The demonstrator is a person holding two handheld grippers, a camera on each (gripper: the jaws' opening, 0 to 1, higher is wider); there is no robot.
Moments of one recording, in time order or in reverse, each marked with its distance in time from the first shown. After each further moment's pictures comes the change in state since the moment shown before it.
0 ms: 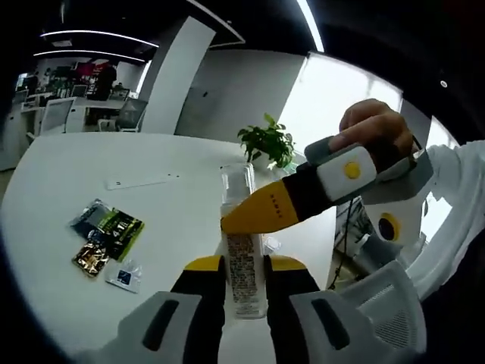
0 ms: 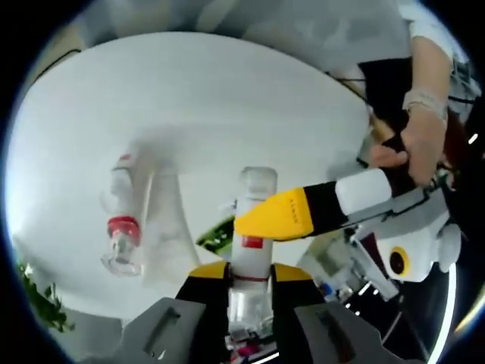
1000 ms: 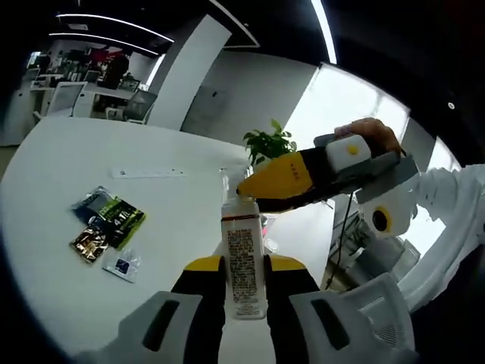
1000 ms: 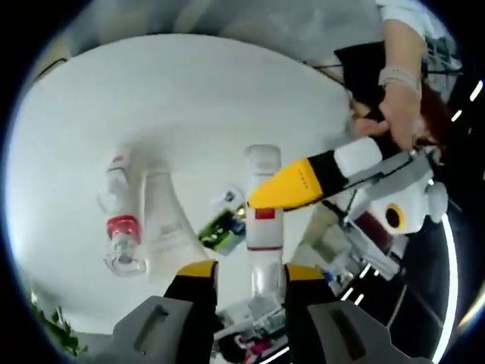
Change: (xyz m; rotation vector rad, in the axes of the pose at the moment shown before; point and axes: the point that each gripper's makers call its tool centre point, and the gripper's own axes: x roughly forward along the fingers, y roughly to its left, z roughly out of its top) left arm -0.007 0.012 0.000 -0.074 -0.024 0.010; right arm -0.013 0.002 -0.023 0.141 0.022 -0.087
